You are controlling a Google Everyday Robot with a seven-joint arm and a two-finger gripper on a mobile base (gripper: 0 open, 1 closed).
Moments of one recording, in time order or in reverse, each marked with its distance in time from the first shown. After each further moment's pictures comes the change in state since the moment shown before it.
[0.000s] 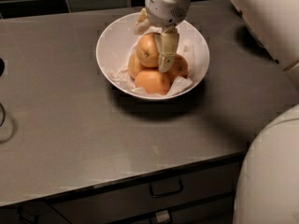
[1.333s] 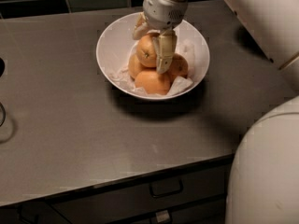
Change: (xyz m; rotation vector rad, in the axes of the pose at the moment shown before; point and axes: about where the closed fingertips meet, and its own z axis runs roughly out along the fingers) arm -0.003 0.000 0.008 -0.029 -0.011 -0.017
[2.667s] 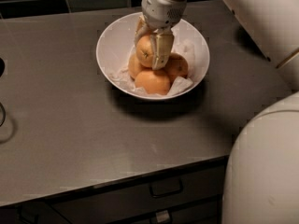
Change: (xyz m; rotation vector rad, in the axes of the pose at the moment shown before) arm -0.001 -0.002 0.000 -0.001 -0.002 -0.006
